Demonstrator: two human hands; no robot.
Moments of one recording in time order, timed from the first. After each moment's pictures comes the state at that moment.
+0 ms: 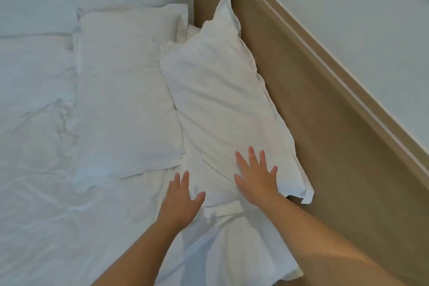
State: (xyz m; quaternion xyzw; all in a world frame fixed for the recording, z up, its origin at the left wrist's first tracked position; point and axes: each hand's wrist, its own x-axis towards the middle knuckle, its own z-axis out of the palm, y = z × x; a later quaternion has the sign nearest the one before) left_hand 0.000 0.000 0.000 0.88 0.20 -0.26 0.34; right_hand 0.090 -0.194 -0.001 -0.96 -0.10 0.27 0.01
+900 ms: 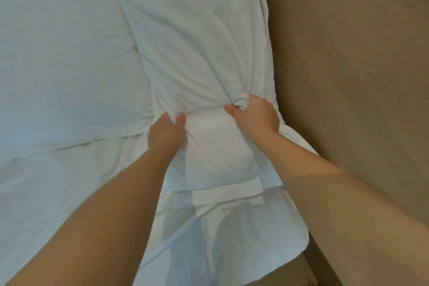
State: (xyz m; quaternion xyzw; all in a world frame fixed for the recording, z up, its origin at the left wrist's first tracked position) left_hand 0.151 -0.046 -0.189 0.84 0.38 -0.16 0.36; right_hand 0.213 -0.220 -0.152 -0.96 0.07 0.16 0.23
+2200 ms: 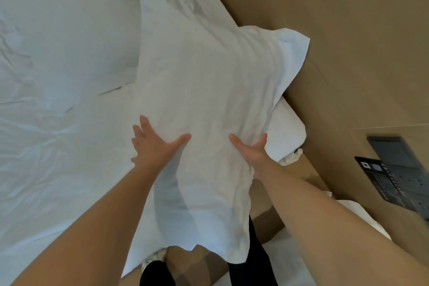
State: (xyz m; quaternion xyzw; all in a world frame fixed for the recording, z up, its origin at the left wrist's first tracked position) left_hand -0.106 0.009 -0.099 0.84 0.36 -0.25 0.30; right_hand -0.100 -0.223 -0.126 -0.63 0.44 0.37 0.51
